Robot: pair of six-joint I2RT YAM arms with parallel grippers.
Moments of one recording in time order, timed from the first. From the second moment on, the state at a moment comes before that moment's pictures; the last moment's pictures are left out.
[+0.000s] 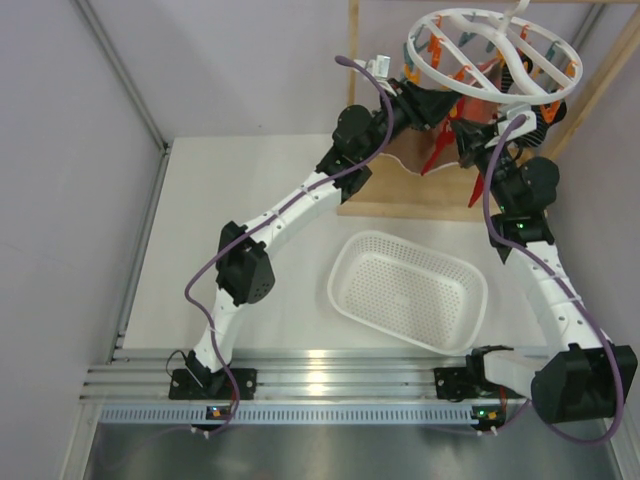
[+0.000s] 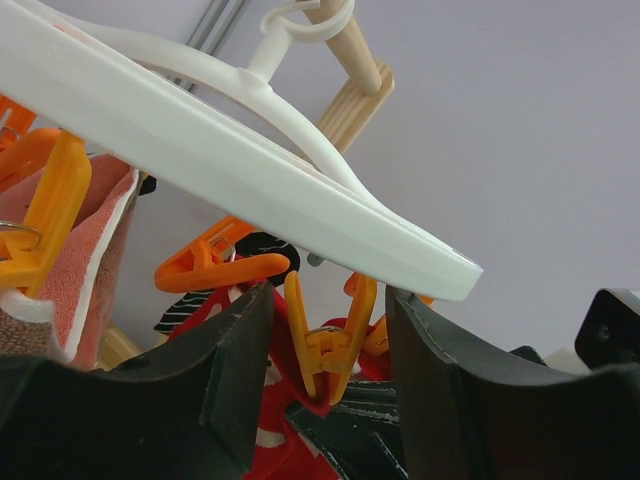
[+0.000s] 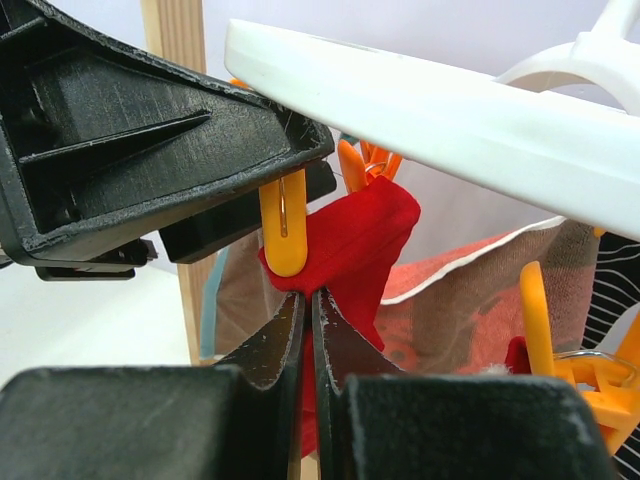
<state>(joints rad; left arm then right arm) -0.79 2.22 2.23 0.49 0.17 -0.82 0.10 1.14 1.00 0.48 -0.32 0.01</state>
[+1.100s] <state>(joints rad) -0.72 1.89 1.78 0.41 0.24 -0.78 0.10 1.15 1.04 0.44 -0.30 0.00</state>
